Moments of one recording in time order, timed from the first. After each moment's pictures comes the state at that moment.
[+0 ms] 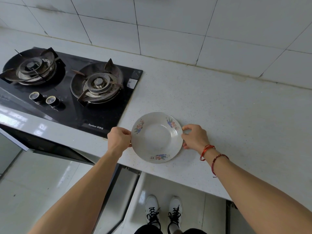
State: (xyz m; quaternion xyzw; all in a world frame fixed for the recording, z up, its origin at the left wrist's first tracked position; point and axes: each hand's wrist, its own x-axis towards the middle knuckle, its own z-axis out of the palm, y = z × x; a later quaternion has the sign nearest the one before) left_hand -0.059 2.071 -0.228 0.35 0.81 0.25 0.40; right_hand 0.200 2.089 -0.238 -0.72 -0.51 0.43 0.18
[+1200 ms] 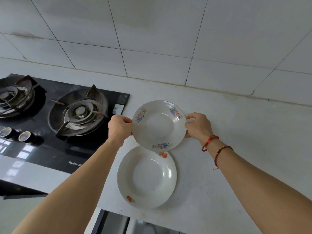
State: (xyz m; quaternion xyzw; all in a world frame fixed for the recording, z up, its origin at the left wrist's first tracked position) left_hand -0.018 2.228 -0.191 0.40 0.78 0.29 0.39; right_hand 0.232 2.223 -0.198 -0.74 -0.43 0.43 0.29
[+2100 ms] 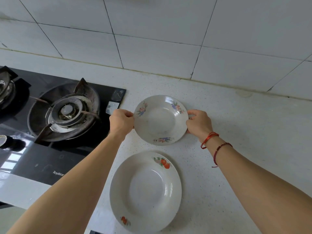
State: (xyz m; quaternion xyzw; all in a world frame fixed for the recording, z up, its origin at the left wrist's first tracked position) left_hand -0.011 2.288 -0.243 0.42 0.78 0.28 0.38; right_hand 0.227 2.278 -0.251 -0.74 -0.47 0.40 0.26
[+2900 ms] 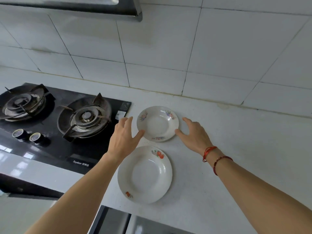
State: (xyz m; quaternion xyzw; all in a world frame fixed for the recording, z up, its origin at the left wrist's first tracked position) left_hand -0.012 2.163 -0.178 0.68 0.69 0.19 0.15; right_hand 0.241 2.176 -0.175 -0.70 -0.64 0.28 0.15
